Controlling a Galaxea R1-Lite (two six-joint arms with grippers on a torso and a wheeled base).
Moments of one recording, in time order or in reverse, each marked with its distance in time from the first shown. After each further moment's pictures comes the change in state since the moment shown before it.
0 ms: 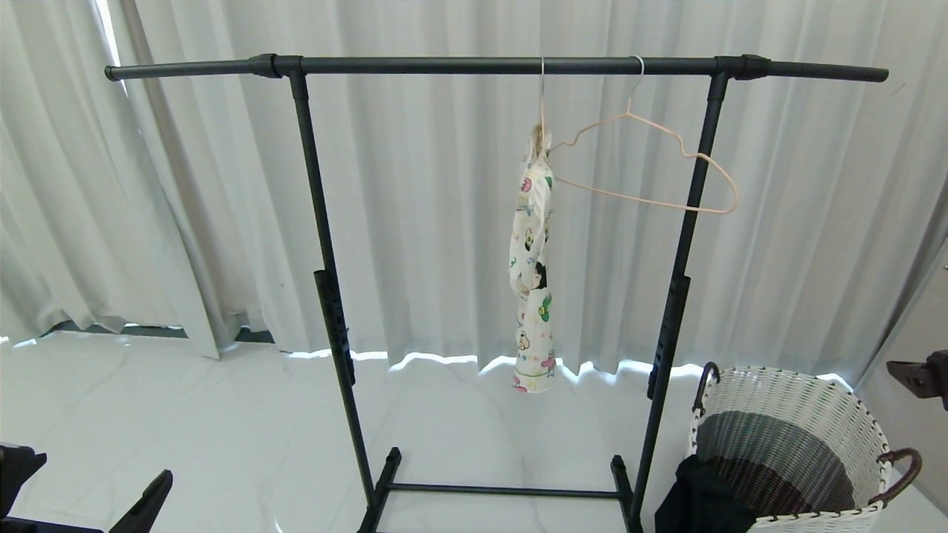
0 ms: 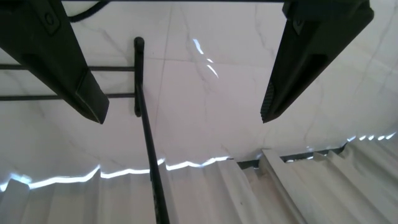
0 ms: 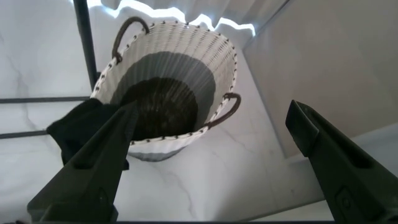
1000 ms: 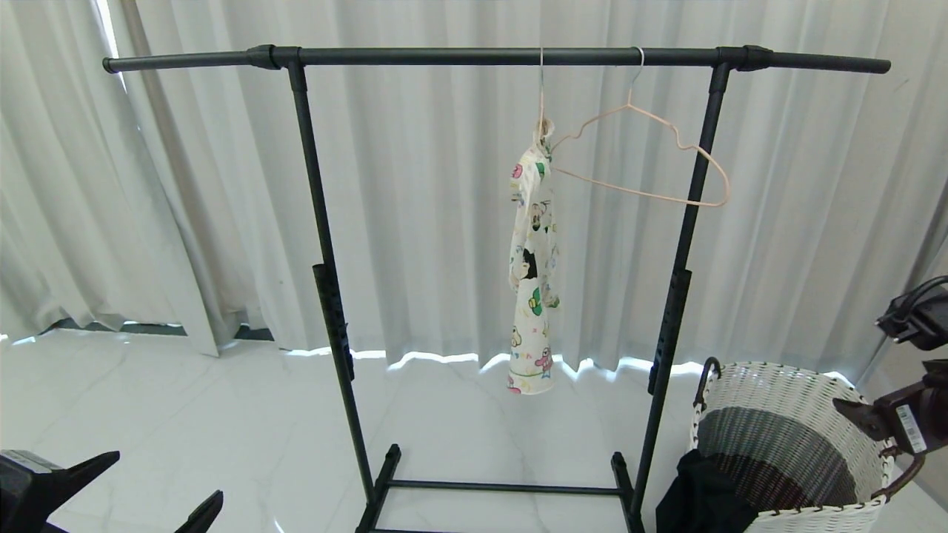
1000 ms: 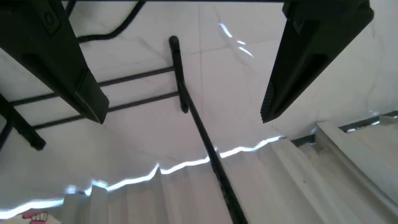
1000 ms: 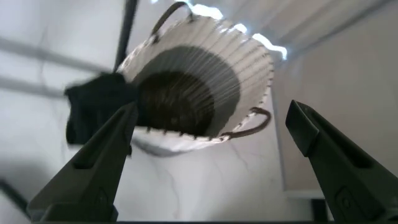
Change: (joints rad) left arm -0.123 -0.011 0.001 0.043 -0.158 -0.009; right arm 0.004 0.071 0.186 -0.215 0.194 -0.211
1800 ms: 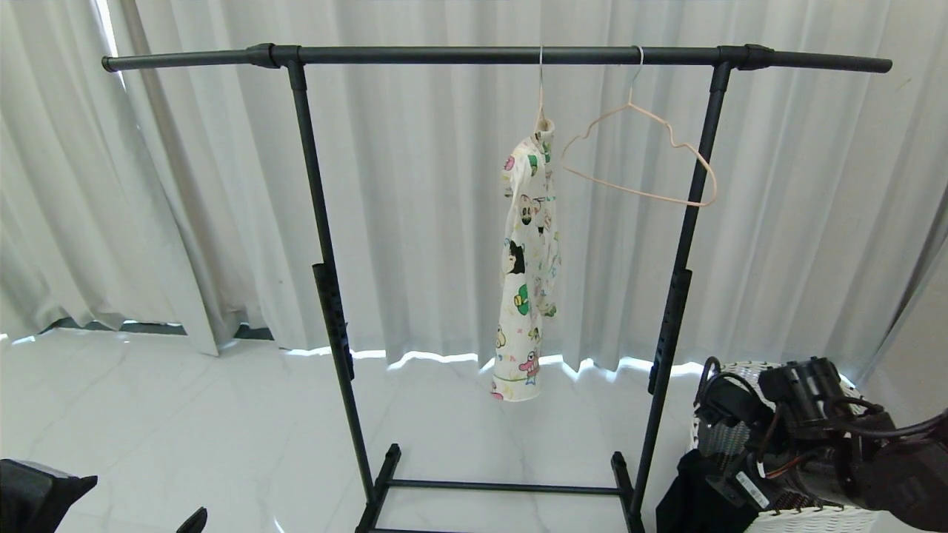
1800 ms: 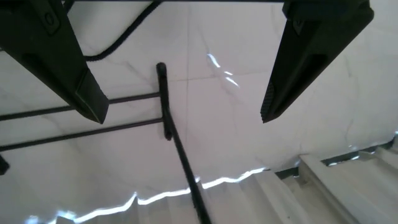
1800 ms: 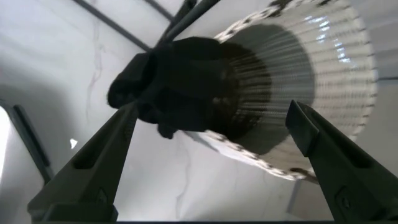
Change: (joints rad) left arm 0.017 -0.002 0.000 0.089 0.134 0.013; right arm 0.209 0.616 0.118 -0.411 0.045 -0.060
